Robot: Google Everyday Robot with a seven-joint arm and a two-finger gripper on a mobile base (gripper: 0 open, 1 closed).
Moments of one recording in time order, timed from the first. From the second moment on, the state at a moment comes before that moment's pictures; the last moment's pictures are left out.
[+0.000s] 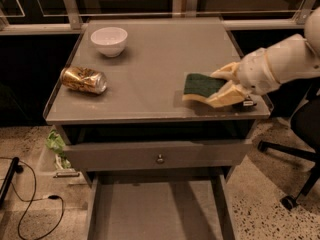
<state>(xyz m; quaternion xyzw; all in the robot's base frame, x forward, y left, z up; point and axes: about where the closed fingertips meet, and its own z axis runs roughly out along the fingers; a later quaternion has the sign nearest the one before) 0.560 -0.160 0.868 -0.59 0.70 0.17 0.36</state>
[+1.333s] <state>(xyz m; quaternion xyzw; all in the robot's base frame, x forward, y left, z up) 0.401 -0.232 0.765 -0.55 0.74 0.17 0.36</state>
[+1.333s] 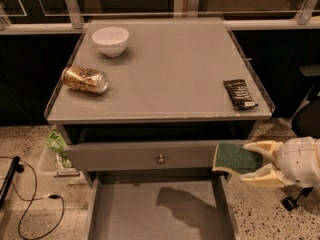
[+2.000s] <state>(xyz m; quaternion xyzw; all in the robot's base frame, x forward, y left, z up) 0.402 -0.220 0.712 -0.55 0.74 0.19 0.34</state>
